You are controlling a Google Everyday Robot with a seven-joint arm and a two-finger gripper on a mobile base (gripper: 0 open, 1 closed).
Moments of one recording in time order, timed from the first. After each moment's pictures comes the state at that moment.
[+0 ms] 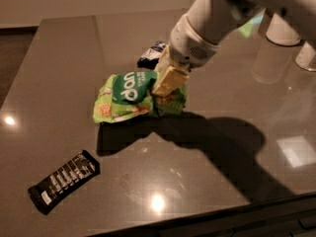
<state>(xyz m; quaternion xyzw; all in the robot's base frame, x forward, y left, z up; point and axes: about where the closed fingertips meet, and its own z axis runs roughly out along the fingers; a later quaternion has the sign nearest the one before) 0.515 -0.009 0.920 -0.69 0.66 0.16 0.22</state>
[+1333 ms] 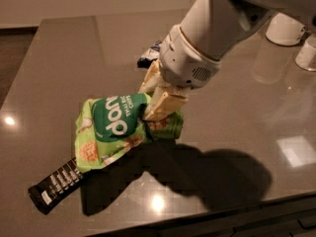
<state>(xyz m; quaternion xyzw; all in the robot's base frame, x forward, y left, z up) 0.422 0.007 0.937 -0.77 0.58 0.17 0.22</state>
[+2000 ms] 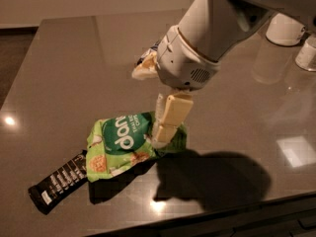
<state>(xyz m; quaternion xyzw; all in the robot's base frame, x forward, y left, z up) 0.414 0.013 0.940 -0.77 0.57 0.17 0.22</state>
